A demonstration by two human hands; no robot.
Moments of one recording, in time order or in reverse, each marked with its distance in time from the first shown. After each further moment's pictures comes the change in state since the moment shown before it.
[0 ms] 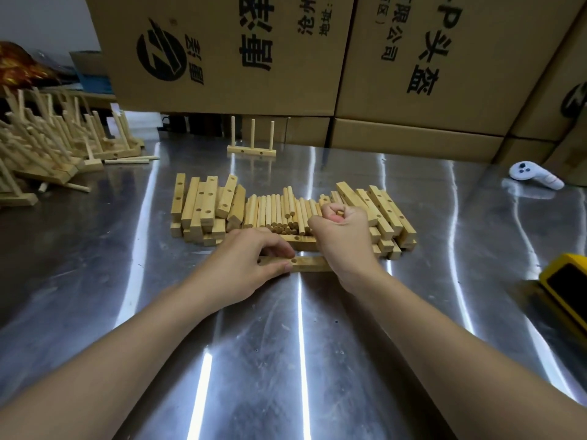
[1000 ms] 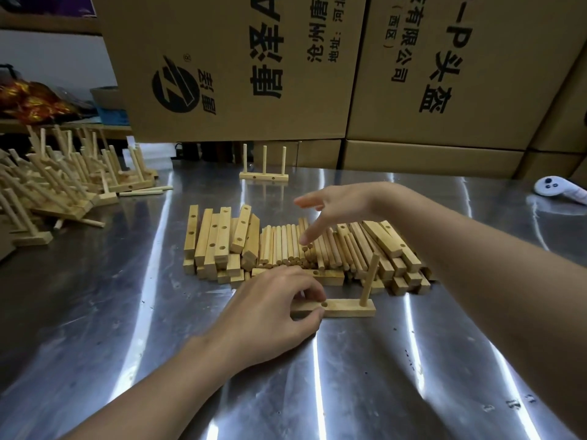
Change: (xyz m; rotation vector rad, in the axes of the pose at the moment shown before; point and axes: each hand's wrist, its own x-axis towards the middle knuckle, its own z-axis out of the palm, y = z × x) left_hand 0.000 0.004 0.009 0.115 0.023 0.167; right_hand 0.151 -0.045 0.000 -0.944 -0.959 0.187
